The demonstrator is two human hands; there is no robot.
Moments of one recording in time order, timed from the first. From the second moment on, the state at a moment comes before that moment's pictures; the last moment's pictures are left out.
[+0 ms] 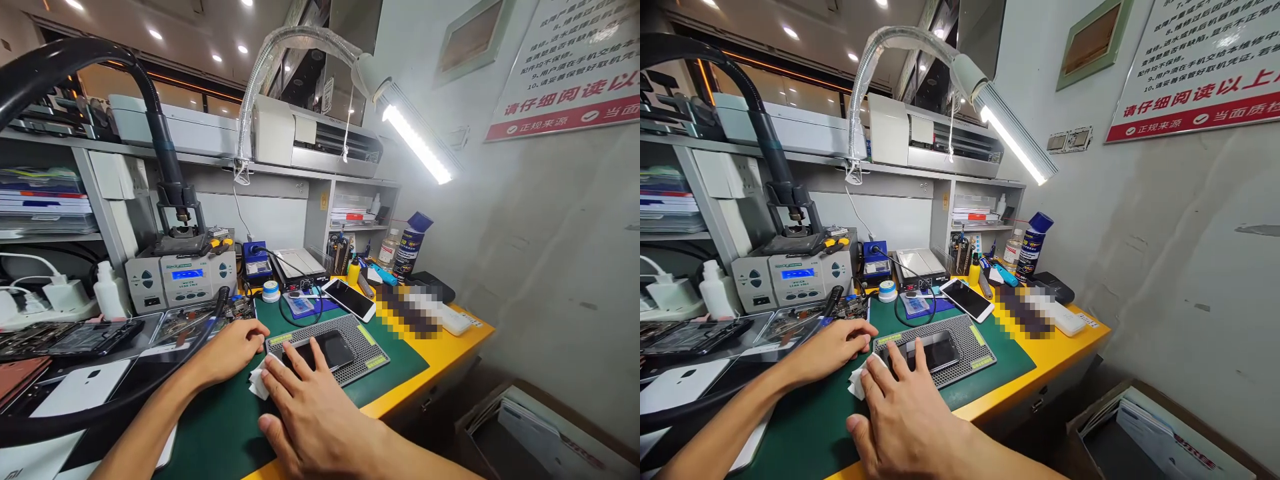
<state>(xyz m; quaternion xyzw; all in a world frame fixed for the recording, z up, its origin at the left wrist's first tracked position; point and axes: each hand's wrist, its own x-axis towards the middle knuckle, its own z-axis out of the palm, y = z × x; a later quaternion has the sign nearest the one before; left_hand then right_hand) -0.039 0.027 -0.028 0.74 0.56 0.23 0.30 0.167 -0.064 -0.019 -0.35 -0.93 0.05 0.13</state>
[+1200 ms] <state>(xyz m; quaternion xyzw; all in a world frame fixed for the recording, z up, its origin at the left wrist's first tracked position) -0.036 0.020 -0.020 0.71 0.57 0.25 0.31 0.271 -0.044 -0.027 -0.51 -0.86 0.00 0.10</state>
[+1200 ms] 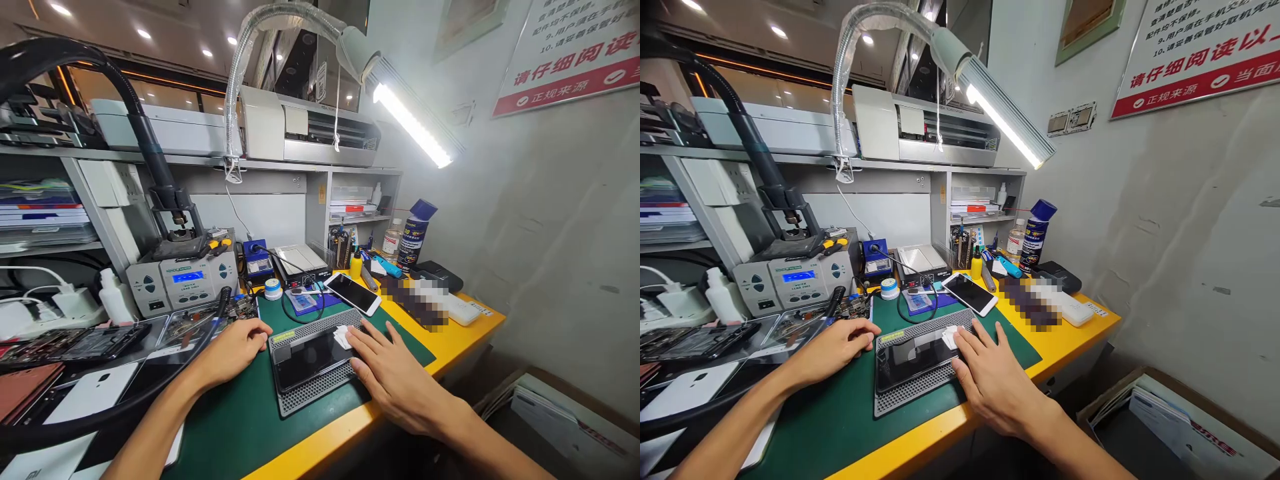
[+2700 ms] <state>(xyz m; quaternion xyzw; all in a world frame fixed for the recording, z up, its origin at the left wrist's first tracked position) -0.038 0.022 -0.024 0.73 0.55 0.27 0.31 0.224 -0.080 -0.032 -0.41 -0.91 -0.02 0.11</state>
